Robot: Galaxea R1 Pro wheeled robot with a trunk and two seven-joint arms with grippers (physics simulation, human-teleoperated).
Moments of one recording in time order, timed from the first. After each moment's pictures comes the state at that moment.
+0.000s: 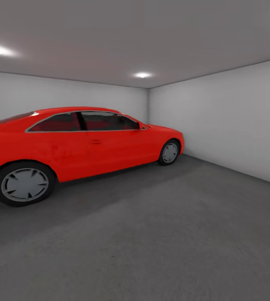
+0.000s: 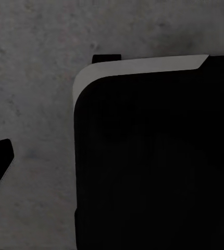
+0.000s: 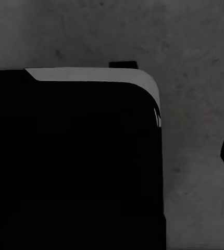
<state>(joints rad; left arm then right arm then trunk) 0.00 0.01 -0.01 -0.03 0.00 -0.05 0.01 0.00 -0.01 -0.03 0.00 -0.03 -0.12 0.01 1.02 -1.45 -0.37</state>
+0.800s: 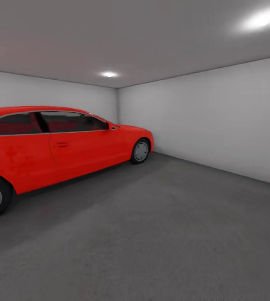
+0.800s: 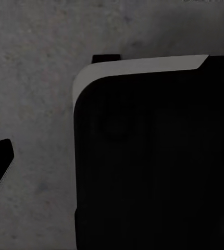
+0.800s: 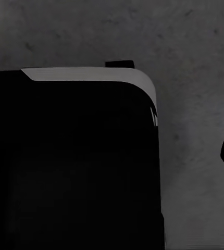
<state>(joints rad) 0.00 0.01 -0.01 -0.03 0.00 -0.05 0.01 0.00 -0.01 -0.03 0.00 -0.03 -0.12 0.00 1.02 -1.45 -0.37</state>
